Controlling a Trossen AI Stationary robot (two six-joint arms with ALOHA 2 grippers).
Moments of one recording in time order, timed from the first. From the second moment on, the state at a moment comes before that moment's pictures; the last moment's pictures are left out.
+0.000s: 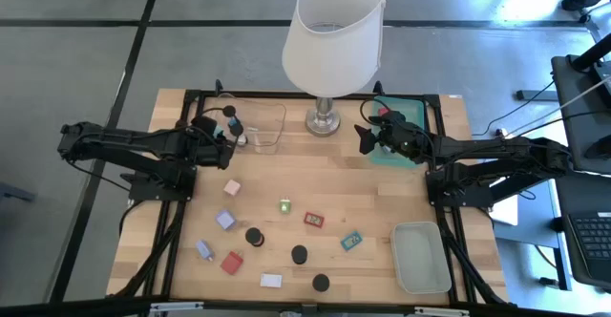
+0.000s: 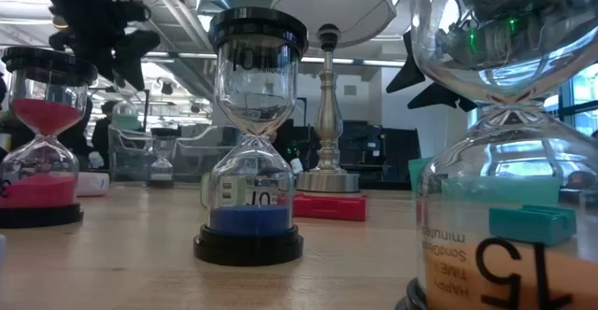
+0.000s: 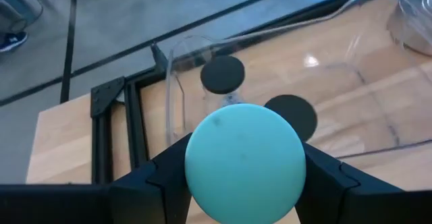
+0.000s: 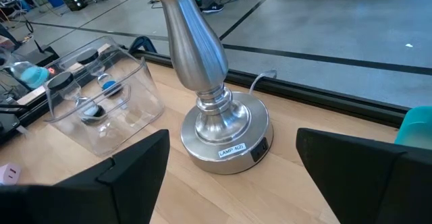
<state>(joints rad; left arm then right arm) 0.00 0.92 0.74 -1.16 -0.90 -1.10 -0.22 1.05 0.45 0.19 0.50 0.52</state>
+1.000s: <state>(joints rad) 0.18 0.85 0.71 -0.99 -0.99 -0.89 -0.22 1.05 0.45 0.19 0.50 0.52</state>
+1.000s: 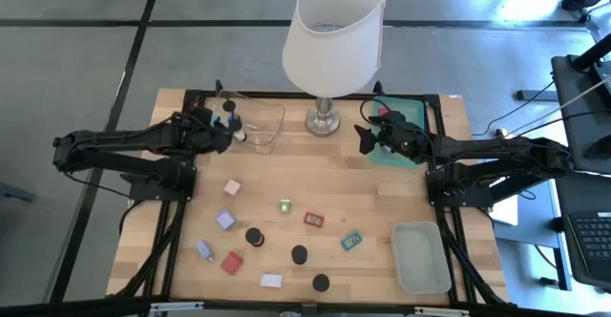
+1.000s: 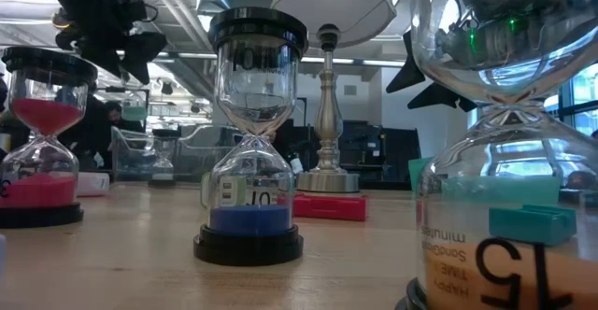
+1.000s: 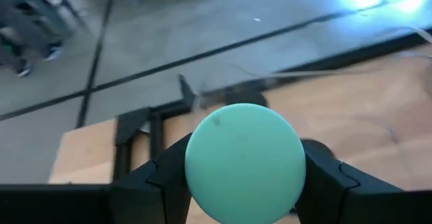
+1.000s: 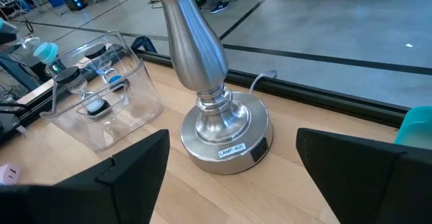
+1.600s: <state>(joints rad) 0.29 1.04 0.71 -0.85 -0.94 -0.76 -0.22 1.05 0.45 0.19 0.50 0.52</state>
